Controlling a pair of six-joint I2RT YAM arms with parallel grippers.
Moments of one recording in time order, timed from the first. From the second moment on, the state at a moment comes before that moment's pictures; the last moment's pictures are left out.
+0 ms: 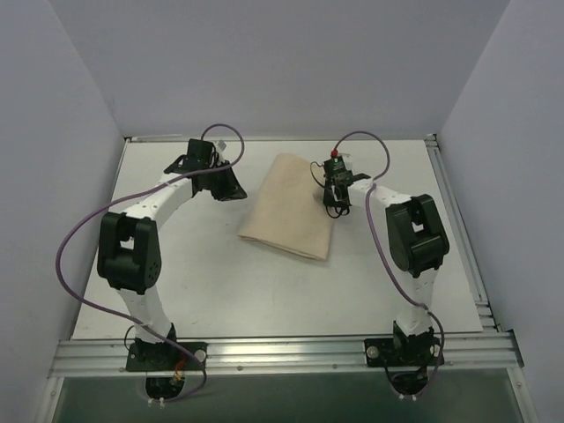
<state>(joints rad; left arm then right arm) -0.25 1.78 1.37 -0.45 0.41 -0.60 0.35 1.98 1.32 -0.30 0.26 0.42</state>
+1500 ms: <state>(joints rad) -0.29 2.10 1.76 -0.88 0.06 -0.44 0.21 1.97 1.38 -0.54 -0.20 0.33</state>
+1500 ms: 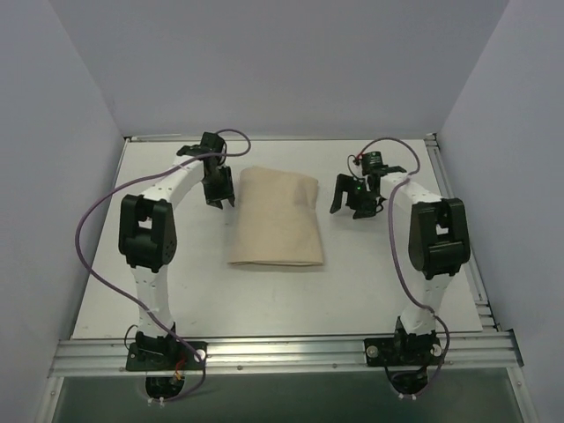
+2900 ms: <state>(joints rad) -0.71 1.63 1.45 -0.64 0.21 -0.40 0.30 1.59 1.08 -0.30 -0.63 0.76</state>
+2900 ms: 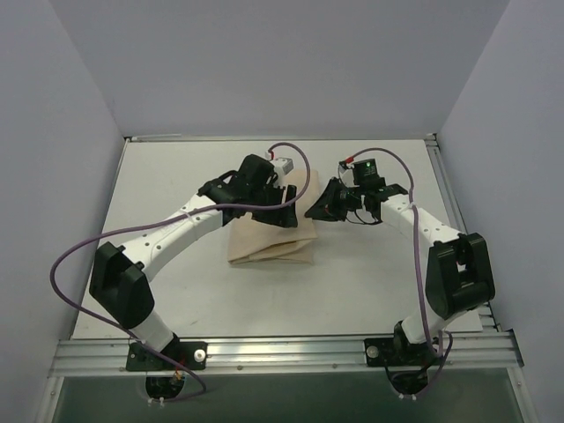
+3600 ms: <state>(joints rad) -0.89 1.82 1.58 -0.64 -0.11 -0.40 0.33 1.57 1.10 -0.40 -0.57 1.04</state>
